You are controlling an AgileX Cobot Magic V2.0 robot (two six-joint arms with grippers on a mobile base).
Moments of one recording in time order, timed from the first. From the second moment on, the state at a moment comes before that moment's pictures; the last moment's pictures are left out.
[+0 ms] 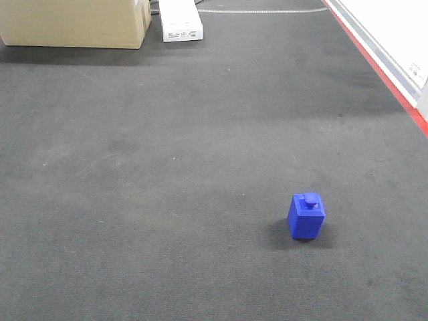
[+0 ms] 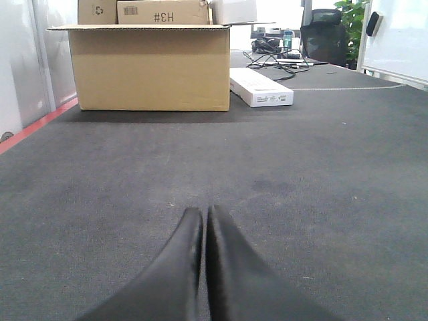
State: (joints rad) left arm 0.02 -0.02 0.03 0.03 0.09 -0.04; right arm 0.04 -0.01 0.03 -0.02 -0.10 -0.07
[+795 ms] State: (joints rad) left arm 0.02 -0.02 0.03 0.03 0.09 -0.04; right arm 0.04 0.71 -0.42 0.03 0.52 -0.04
